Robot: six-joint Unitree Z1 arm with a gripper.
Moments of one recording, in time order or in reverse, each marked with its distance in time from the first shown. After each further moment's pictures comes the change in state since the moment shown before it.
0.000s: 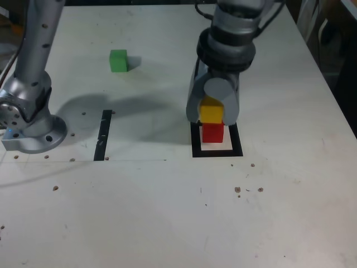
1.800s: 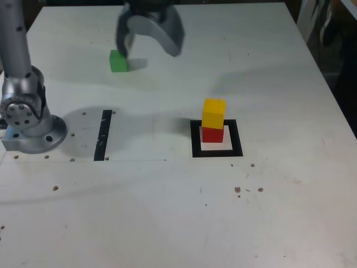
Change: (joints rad) arm 0.354 -0.398 0.382 -0.028 0.235 0.338
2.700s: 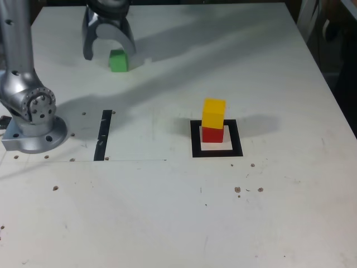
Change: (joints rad) arm 0.642 0.163 0.222 -0.354 0.090 0.273
